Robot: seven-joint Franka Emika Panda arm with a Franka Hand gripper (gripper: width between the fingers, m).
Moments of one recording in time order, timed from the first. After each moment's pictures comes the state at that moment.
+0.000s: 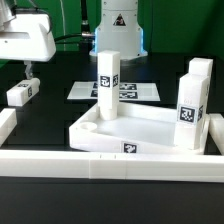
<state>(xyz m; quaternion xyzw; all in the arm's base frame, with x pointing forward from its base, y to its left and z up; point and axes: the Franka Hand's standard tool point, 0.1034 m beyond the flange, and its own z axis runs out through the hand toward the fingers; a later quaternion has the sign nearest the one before) 0.418 -0.247 0.062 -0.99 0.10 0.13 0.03</state>
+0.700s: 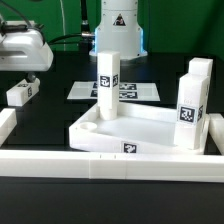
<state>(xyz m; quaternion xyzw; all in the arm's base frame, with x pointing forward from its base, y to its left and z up) 0.411 -0.240 0.048 -0.94 0.10 0.32 0.06</state>
